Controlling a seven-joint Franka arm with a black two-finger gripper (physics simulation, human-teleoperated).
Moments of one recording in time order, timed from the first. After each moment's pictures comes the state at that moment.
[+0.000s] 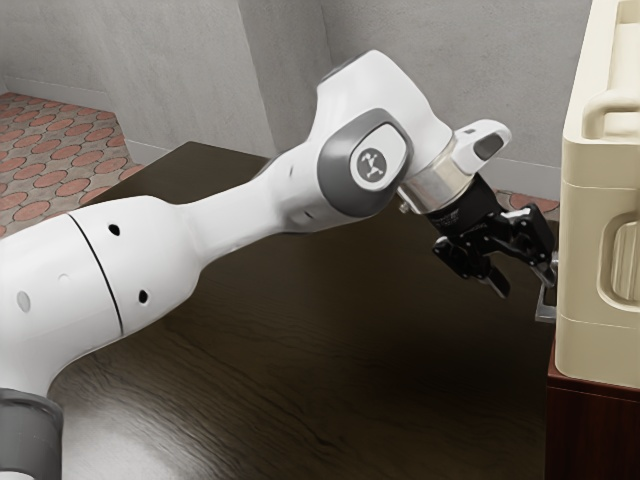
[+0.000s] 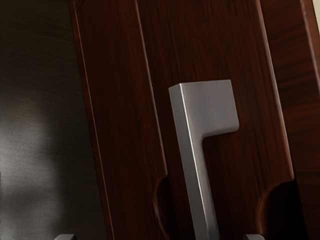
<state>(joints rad) -0.17 0.45 -0.07 -1.24 -0.47 1.99 -0.21</state>
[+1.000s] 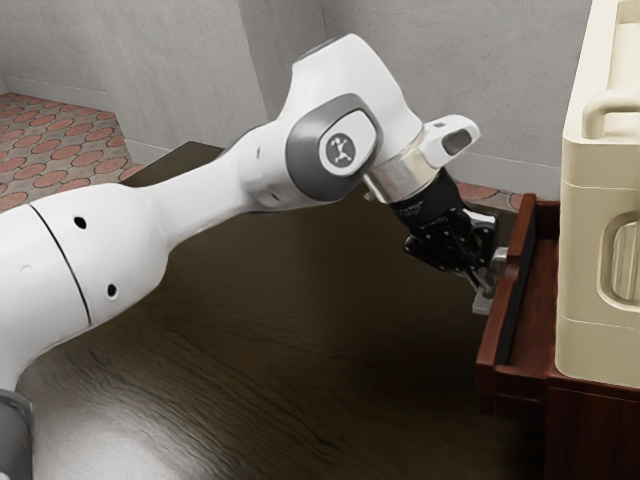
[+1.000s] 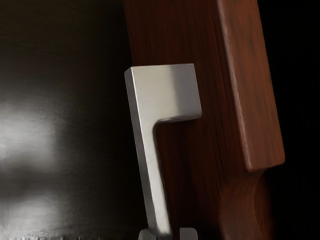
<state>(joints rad) -0.16 0.38 -0.02 -1.29 -0.39 1.89 -0.22</state>
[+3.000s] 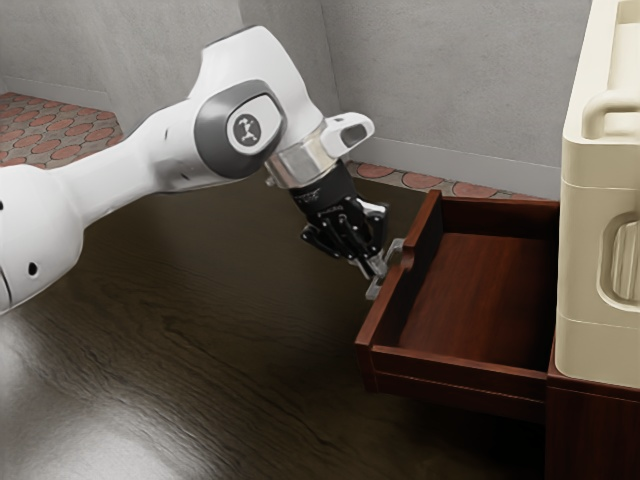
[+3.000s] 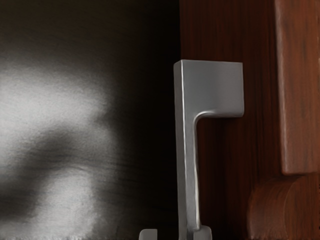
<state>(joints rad) -0.02 0.23 0.01 -1.45 -0.32 1.80 -0.21</state>
